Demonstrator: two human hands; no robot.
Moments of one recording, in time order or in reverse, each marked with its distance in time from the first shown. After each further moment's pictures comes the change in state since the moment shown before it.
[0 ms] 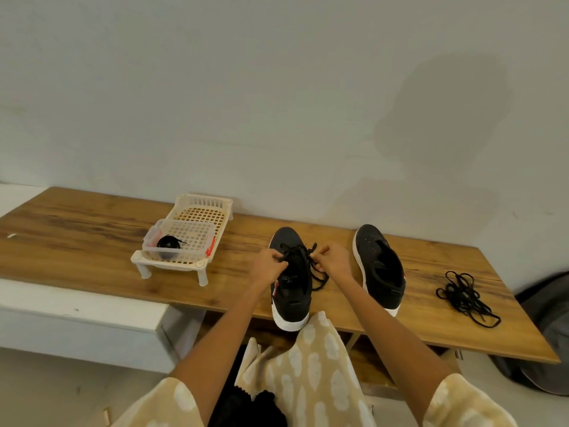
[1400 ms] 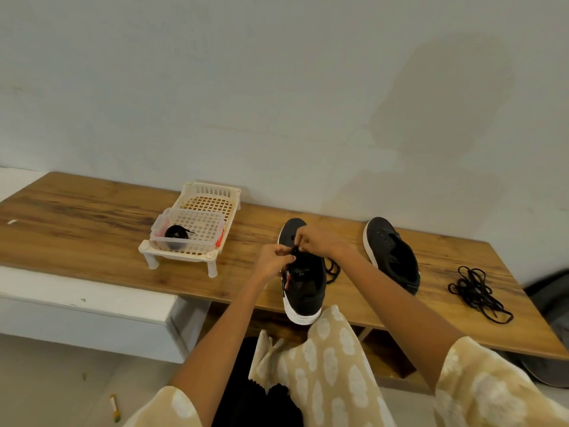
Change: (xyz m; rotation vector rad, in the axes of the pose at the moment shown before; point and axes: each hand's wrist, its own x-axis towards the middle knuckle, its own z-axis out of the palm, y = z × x) left_hand -0.004 -0.018 -0.015 -0.465 -0.166 -0.082; right_hand 0.015 -0.066 0.020 -0.699 -0.473 -0.439
